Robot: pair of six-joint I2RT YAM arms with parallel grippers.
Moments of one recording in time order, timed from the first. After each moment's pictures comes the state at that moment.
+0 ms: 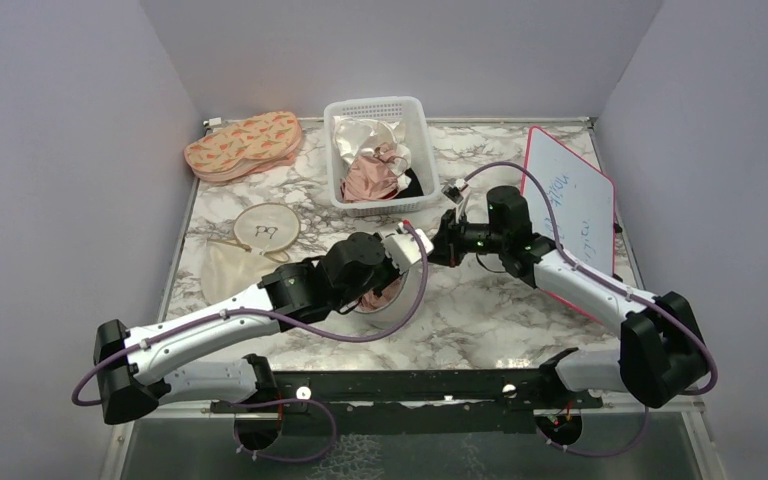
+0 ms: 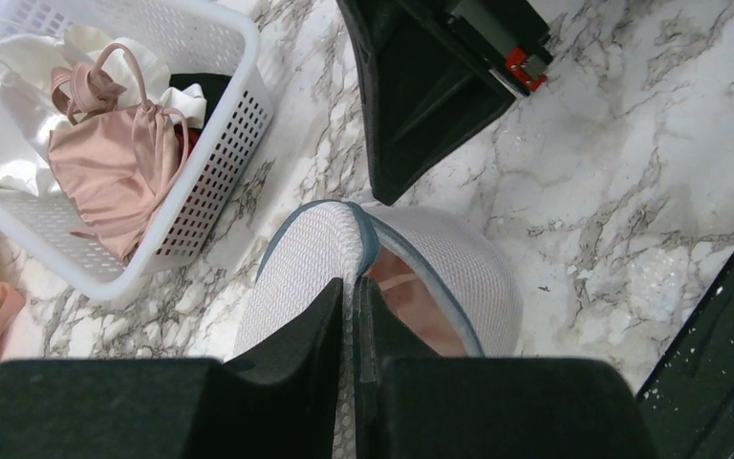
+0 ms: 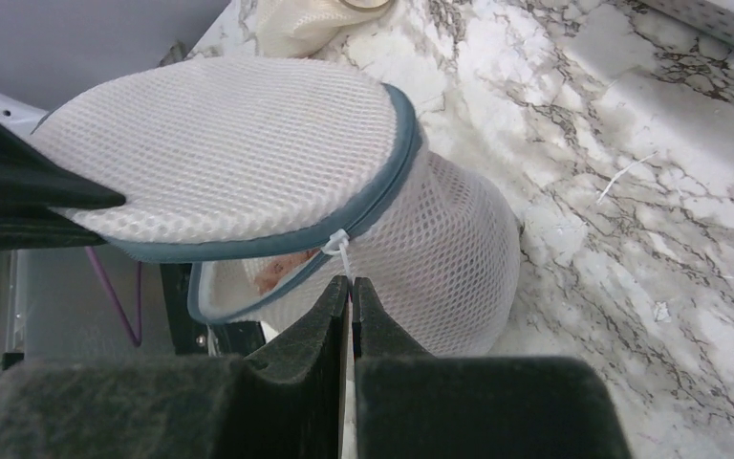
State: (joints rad) left arm -1.12 1.10 0.99 -0.38 -0.30 0.16; right arm 0.49 1.31 0.75 0.11 -0.78 0.27
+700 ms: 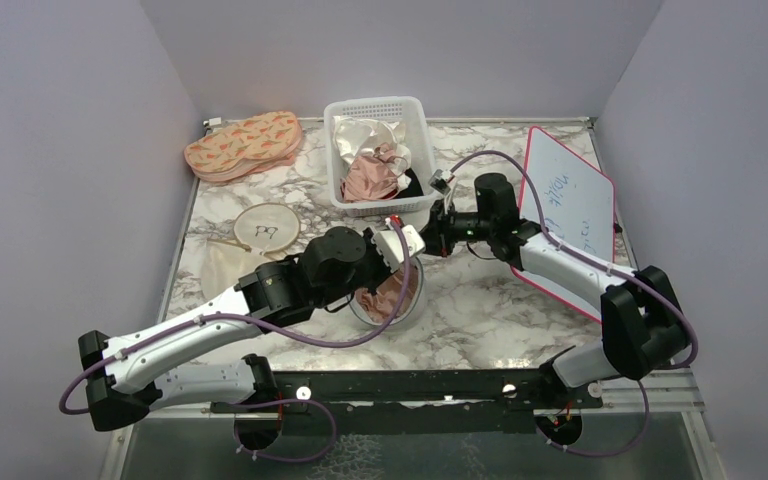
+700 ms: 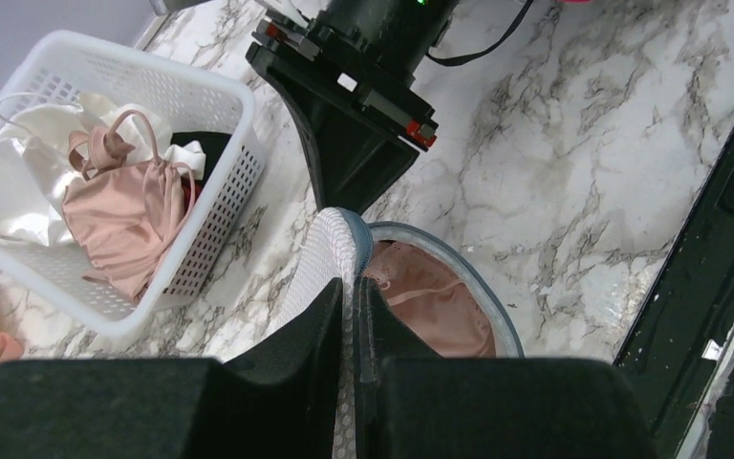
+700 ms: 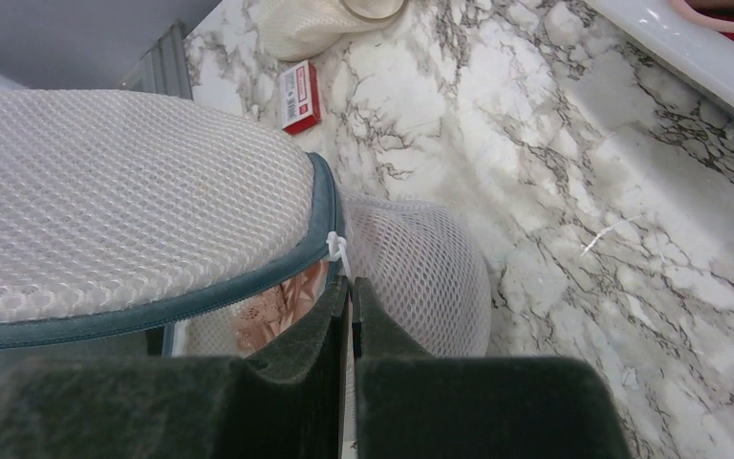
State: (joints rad) left arm -1.12 1.02 1.04 -0.42 -0.20 0.17; right arm 0.49 1.45 0.87 0.11 -0.81 0.18
